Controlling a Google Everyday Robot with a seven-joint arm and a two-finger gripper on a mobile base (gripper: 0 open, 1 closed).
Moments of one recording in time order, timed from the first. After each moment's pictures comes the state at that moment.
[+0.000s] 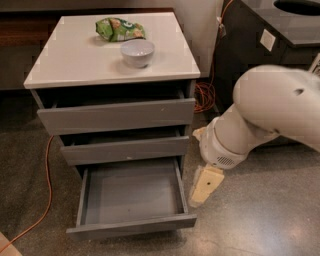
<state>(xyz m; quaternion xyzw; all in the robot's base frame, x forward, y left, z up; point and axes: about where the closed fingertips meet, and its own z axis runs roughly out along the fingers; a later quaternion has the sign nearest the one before) 0.433 -0.102 0.794 -0.63 0.75 0.07 0.19</state>
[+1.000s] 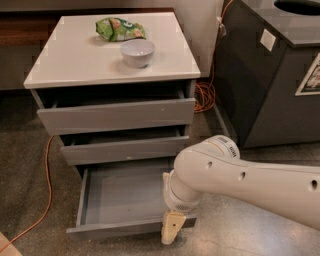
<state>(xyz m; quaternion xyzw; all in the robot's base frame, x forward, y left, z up) 0.408 -0.034 0.640 -0.67 0.72 0.06 0.14</state>
